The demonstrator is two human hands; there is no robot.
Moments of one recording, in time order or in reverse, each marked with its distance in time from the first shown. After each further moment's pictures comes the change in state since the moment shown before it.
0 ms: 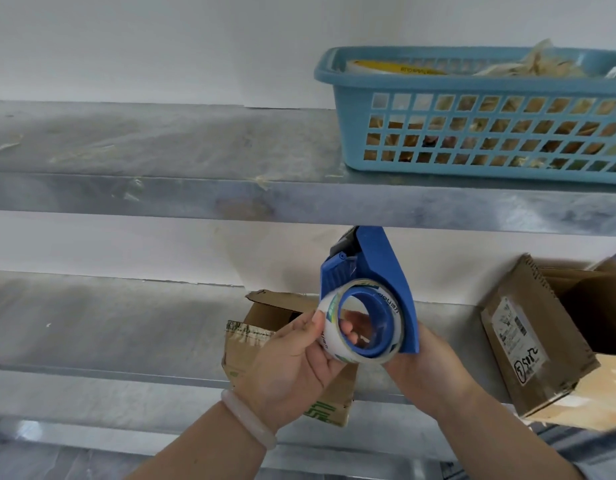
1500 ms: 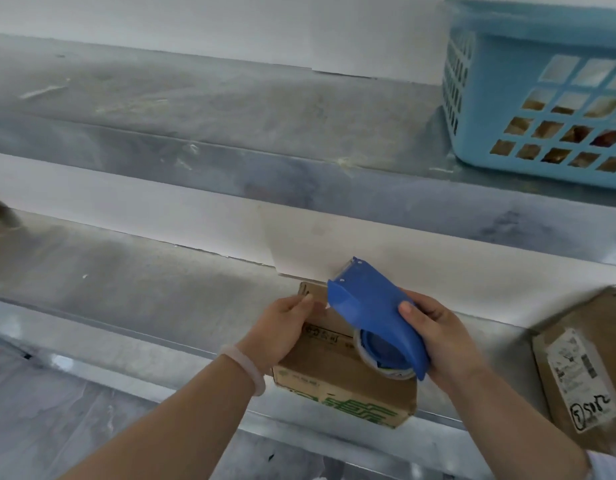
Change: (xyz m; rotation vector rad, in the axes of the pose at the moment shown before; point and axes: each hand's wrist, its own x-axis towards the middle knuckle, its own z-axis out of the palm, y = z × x) left_hand 0.045 0.042 -0.083 1.287 0.398 0.071; right_hand 0.072 0.017 -0.004 -0.260 0.045 -0.028
